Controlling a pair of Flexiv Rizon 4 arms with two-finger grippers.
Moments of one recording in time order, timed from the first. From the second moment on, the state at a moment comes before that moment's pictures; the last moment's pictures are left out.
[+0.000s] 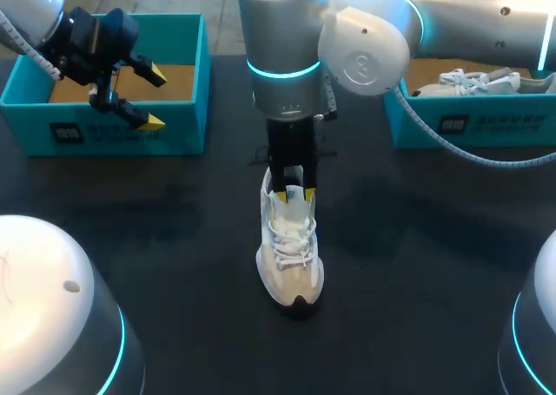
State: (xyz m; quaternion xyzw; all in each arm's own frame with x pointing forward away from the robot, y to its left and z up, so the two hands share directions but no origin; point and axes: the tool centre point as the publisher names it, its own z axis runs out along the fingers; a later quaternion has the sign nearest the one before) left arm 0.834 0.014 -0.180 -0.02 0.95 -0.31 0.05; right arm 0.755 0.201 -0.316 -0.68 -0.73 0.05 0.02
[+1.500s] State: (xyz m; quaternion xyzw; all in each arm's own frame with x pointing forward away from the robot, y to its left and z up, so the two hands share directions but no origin) left arm 0.834 0.014 -0.180 -0.02 0.95 -0.31 0.05; right arm 0.813 0.195 -0.294 -0.21 -0.98 -0.03 0.00
